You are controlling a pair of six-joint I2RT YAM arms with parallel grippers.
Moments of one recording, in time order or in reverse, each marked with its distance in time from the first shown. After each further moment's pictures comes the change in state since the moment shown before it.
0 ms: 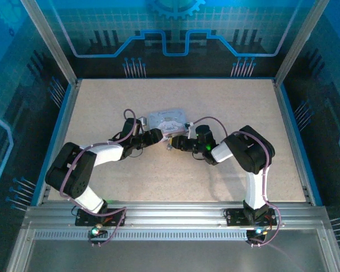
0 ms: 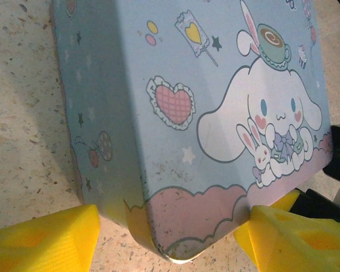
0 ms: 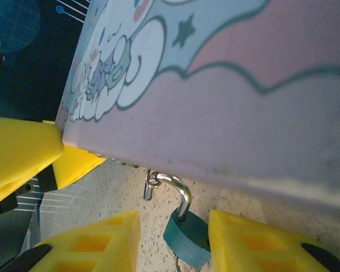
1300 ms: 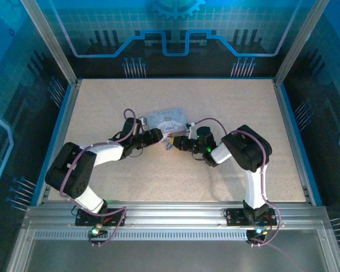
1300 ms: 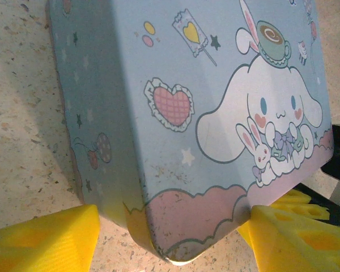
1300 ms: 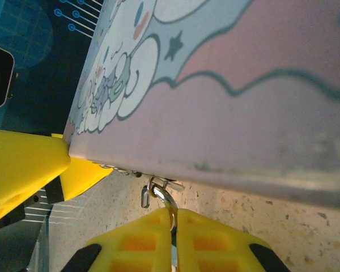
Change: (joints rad) left arm 0.000 -0.001 0.005 -0.013 -0.003 0.001; right arm -0.001 0.045 -0.022 0.132 0.009 0.053
